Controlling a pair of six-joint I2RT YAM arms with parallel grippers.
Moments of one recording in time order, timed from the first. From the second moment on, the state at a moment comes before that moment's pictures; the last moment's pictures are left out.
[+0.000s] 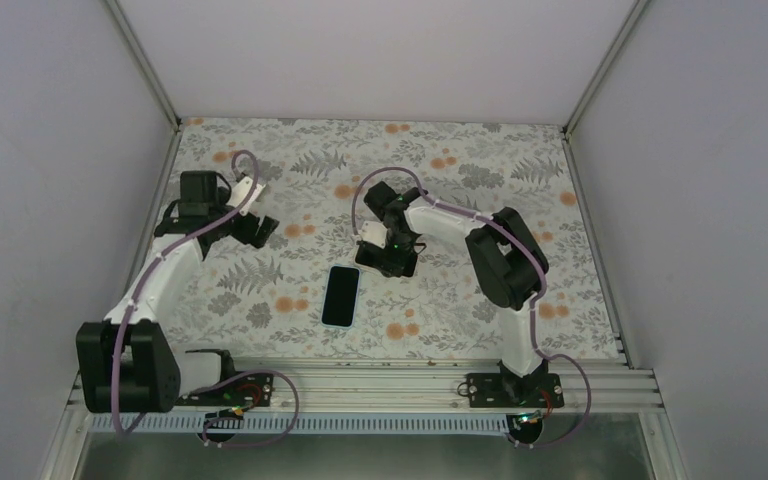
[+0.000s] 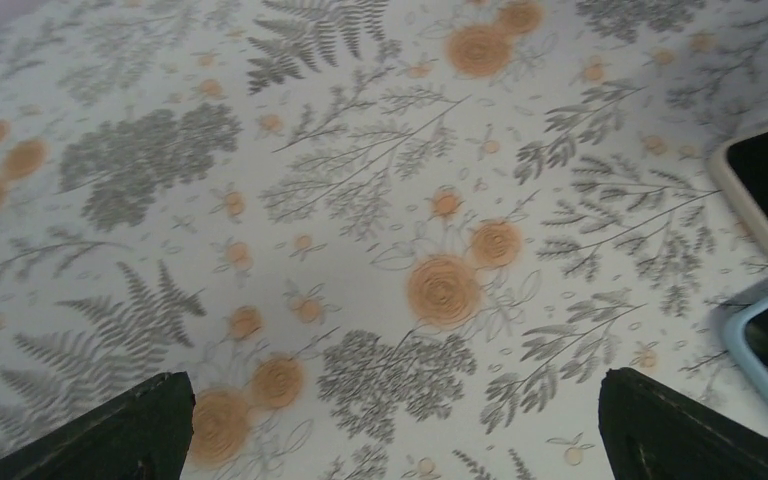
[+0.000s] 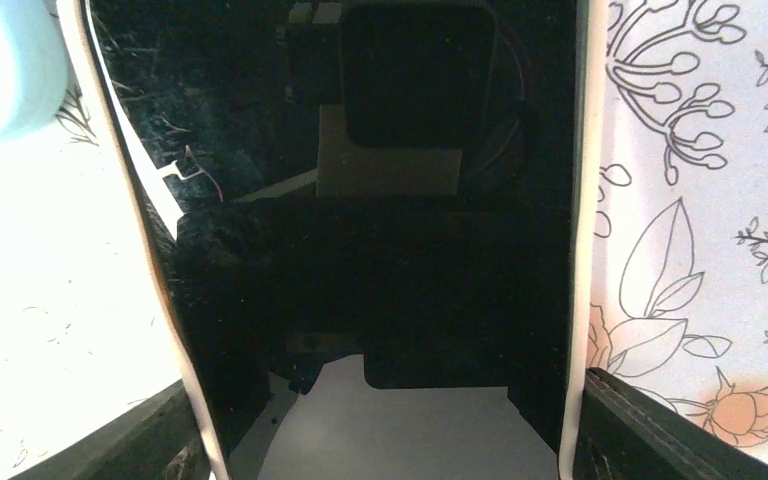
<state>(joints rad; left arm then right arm) 0.02 1.20 0.83 -0.42 0.32 0.47 0.69 2.04 1.44 -0.86 -0.02 -0.52</state>
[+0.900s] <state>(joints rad) -0.14 1.94 1.45 -0.93 0.86 0.49 0.74 1.95 1.51 -0.74 0.03 -0.46</state>
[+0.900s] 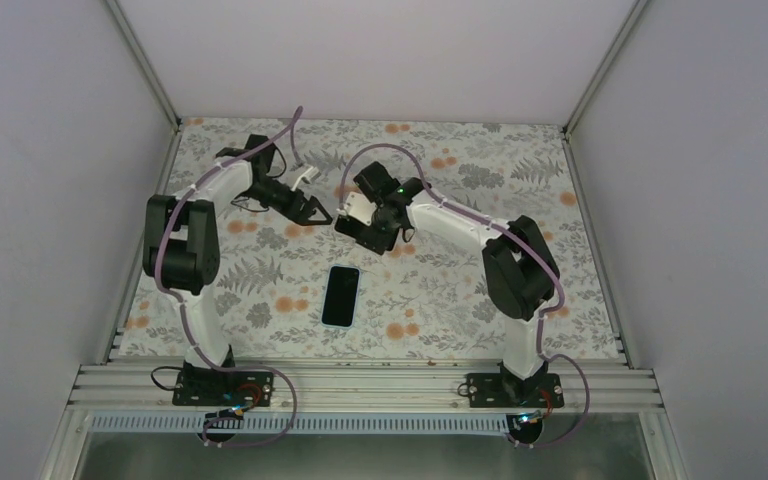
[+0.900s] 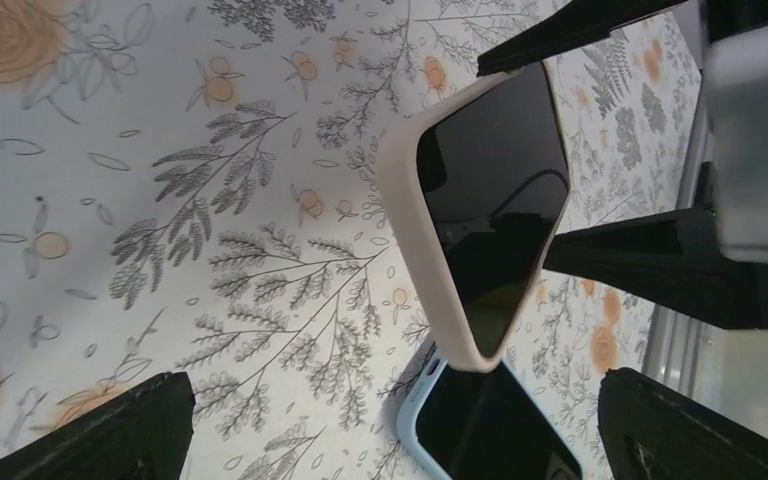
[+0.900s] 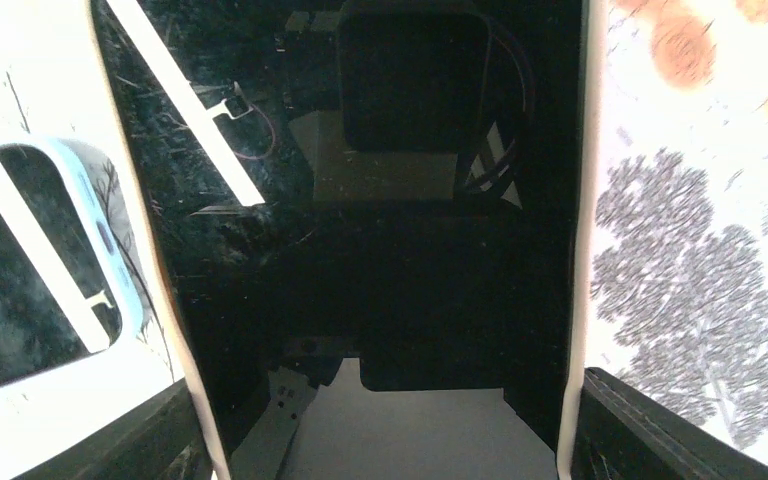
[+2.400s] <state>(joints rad) -0.19 1.97 1.56 -1.14 0.94 0.68 0.61 1.76 1.47 -0.79 -0.22 -0.53</state>
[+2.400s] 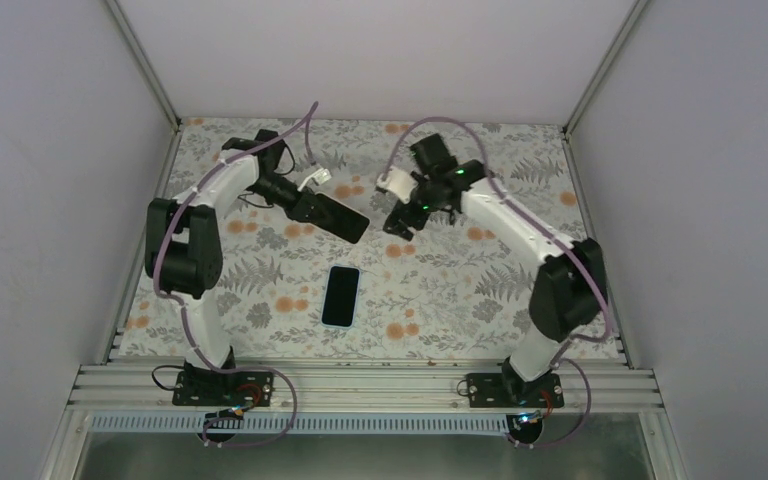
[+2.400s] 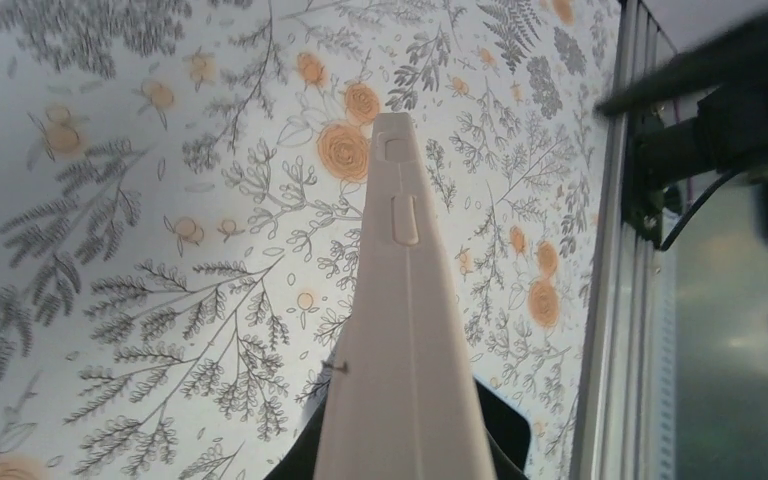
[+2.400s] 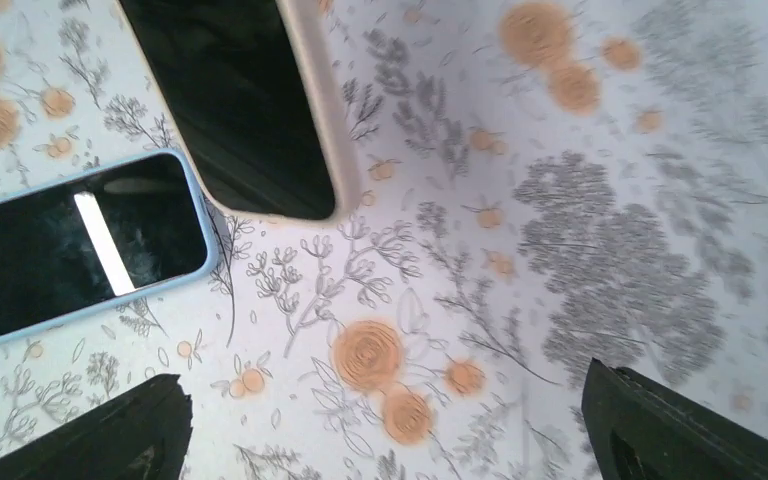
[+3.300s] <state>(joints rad) -0.35 1.64 1.43 -1.03 0.83 0.80 0.47 1.75 1.46 -0.84 -0.52 -0.67</state>
